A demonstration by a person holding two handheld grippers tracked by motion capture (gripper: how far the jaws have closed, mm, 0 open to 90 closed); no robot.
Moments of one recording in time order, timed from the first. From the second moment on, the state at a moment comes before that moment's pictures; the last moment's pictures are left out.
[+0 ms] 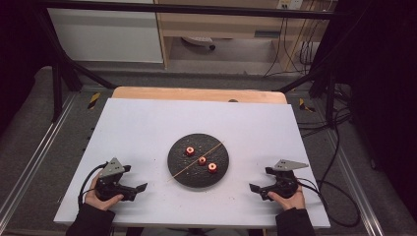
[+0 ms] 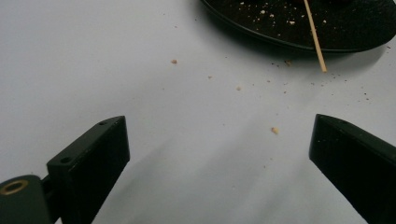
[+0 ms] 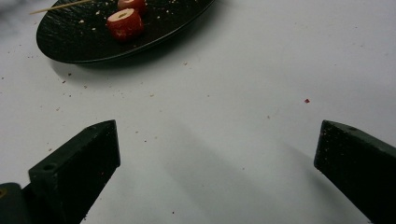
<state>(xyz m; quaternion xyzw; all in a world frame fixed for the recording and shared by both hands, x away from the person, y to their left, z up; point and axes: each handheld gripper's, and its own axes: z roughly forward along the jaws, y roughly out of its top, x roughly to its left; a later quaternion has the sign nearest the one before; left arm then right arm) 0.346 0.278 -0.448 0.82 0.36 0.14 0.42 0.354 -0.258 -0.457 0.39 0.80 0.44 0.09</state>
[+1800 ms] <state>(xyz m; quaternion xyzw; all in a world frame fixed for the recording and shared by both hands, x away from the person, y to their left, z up) 0.349 0.212 -0.414 0.85 0.32 0.14 0.40 0.354 -0.258 -0.456 0.40 0.80 0.44 0.09</state>
